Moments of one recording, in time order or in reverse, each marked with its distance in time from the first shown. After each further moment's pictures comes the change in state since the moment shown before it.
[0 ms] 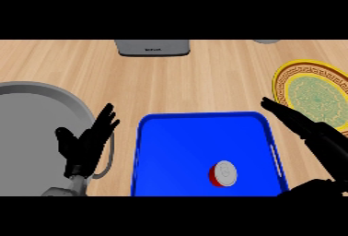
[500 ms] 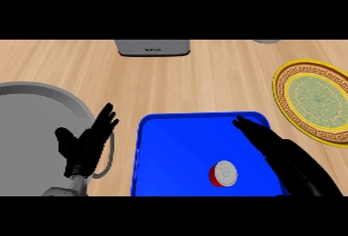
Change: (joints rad) left arm 0.000 -0.011 0.014 0.010 -0.009 -0.012 -0.013; right arm 0.004 0.116 0.204 -0.026 0.179 0.003 0.188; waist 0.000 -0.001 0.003
